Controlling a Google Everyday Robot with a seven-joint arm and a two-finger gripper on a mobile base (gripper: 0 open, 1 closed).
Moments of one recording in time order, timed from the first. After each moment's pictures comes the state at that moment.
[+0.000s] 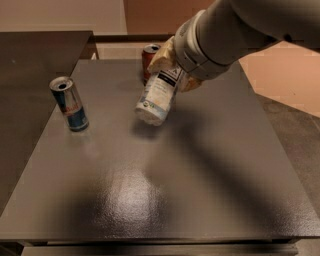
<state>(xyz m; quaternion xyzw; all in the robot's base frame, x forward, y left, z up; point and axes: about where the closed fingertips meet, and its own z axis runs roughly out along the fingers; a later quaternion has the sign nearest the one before) 0.524 -0.026 0.981 -0.91 0.15 -0.26 0.27</state>
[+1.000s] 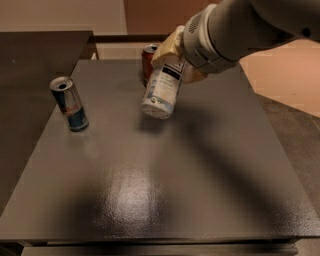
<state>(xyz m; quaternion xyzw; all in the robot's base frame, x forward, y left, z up) 0.534 -0.033 0.991 -0.91 0.09 -0.29 0.29</state>
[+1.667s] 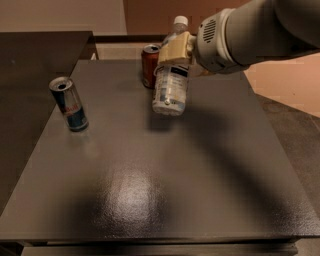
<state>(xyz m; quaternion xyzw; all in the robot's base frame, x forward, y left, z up) 0.537 -0.044 0.997 -0.89 -0.02 -0.34 0.30</state>
